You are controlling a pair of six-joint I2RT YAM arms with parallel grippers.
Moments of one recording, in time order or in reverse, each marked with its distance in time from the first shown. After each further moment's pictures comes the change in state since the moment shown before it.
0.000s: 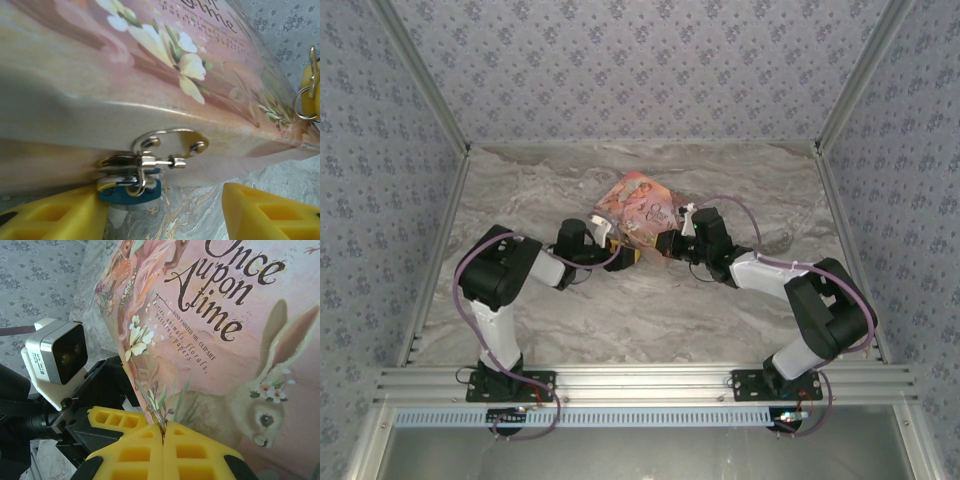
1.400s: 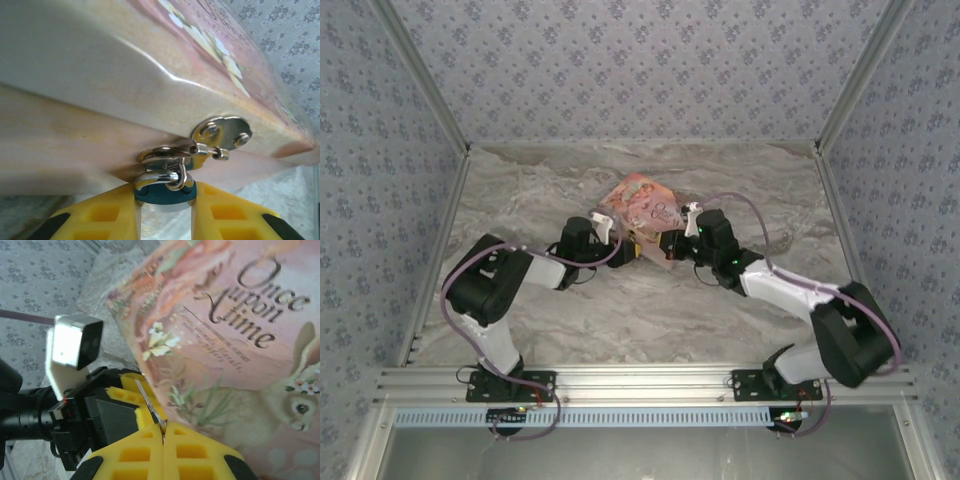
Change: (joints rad) left arm -0.065 -0.143 0.002 -0.159 -0.119 -0.164; right arm 0.048 -0.203 -0.024 -0.112 0.134 -0.148
